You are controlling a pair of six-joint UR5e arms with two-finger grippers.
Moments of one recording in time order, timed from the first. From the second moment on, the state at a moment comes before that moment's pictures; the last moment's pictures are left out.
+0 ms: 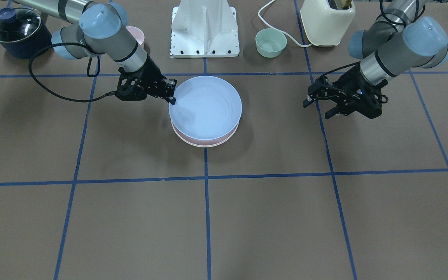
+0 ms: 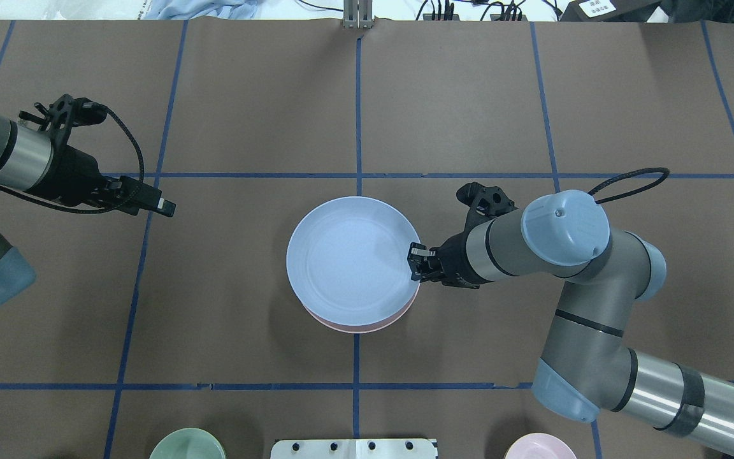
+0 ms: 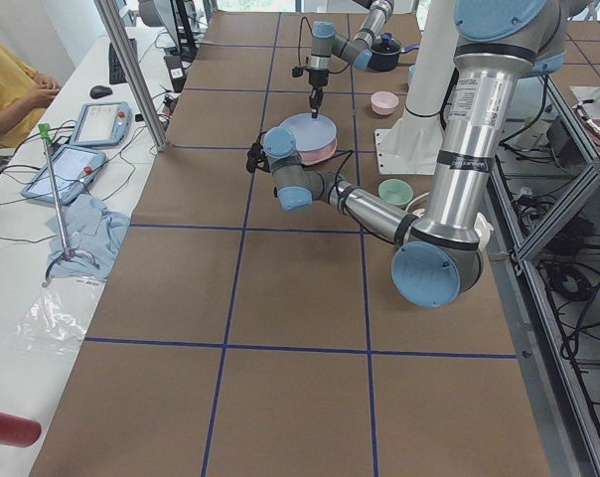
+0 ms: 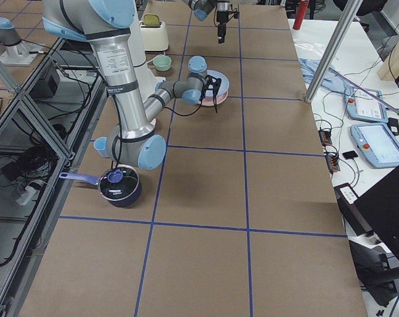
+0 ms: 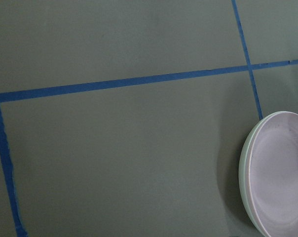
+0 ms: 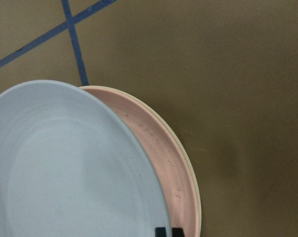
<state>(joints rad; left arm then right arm) -0.88 -1.76 -1.75 -2.35 -2.36 -1.02 0.48 -1.20 1.81 -1.03 1.92 1.65</state>
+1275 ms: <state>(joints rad) -0.89 -1.75 -1.75 -2.35 -2.36 -1.00 0.52 -1.28 1.87 -1.04 1.95 1.64</state>
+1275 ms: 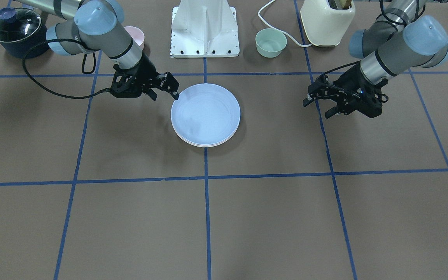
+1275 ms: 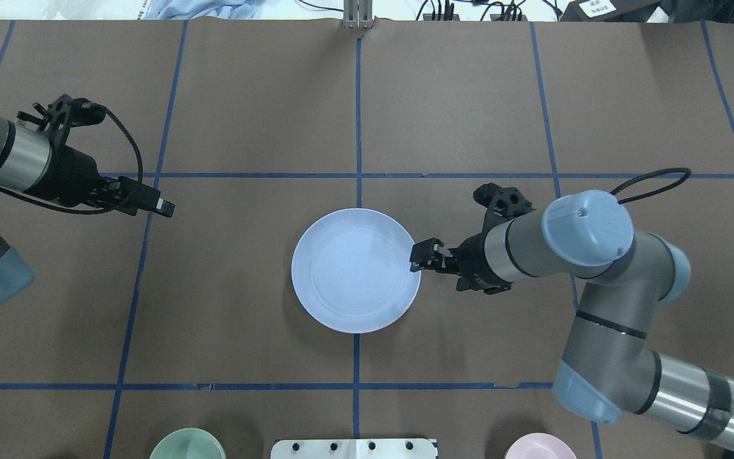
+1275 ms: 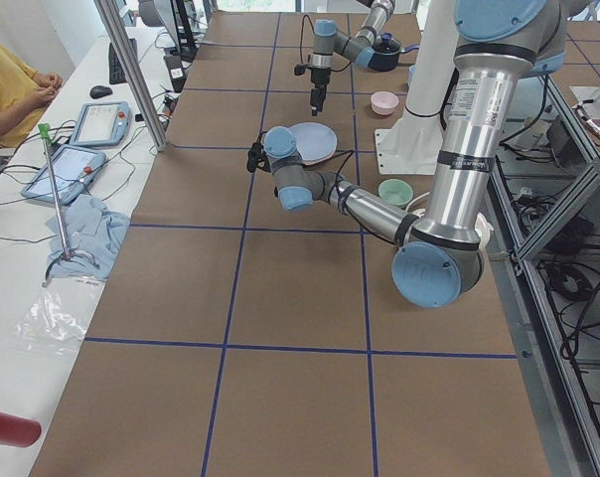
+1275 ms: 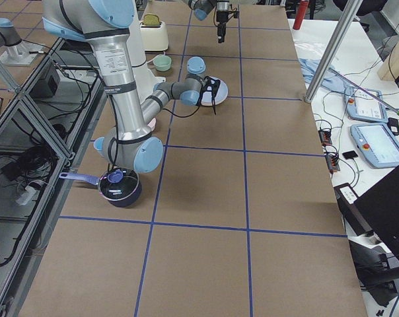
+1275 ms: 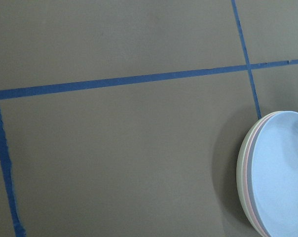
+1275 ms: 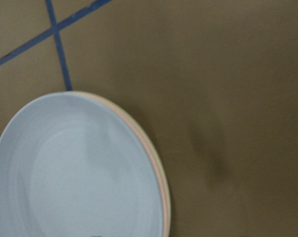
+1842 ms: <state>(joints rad) -1.02 -1.60 -1.75 -2.34 -2.36 -0.66 0.87 -1.54 1.86 -1.04 2.19 1.14</state>
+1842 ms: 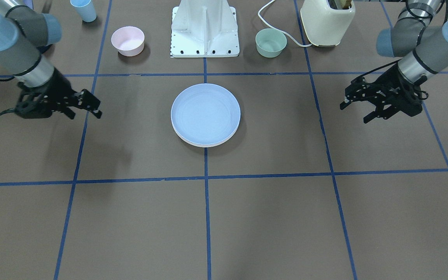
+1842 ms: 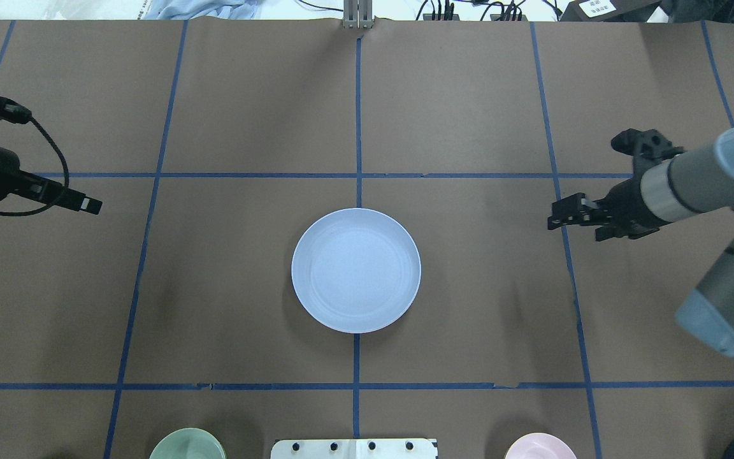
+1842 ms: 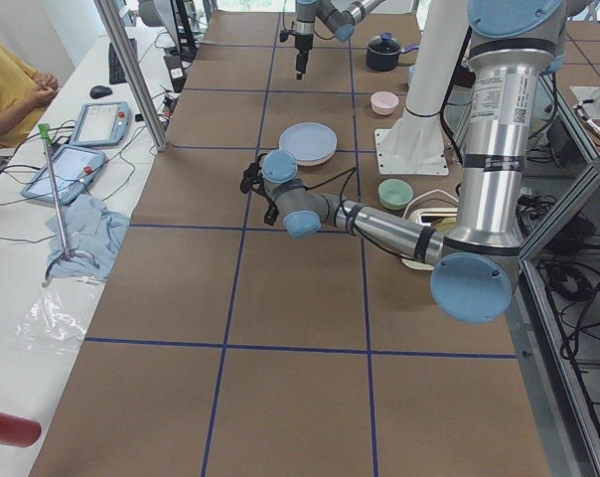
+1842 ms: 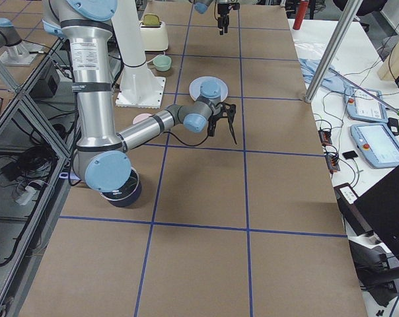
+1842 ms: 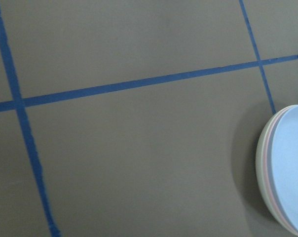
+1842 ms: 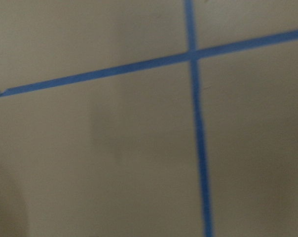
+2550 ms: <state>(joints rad) -1.36 -1.47 -1.56 -2.33 -2.36 -0.11 1.38 -1.68 1.75 -1.39 2.35 0.09</state>
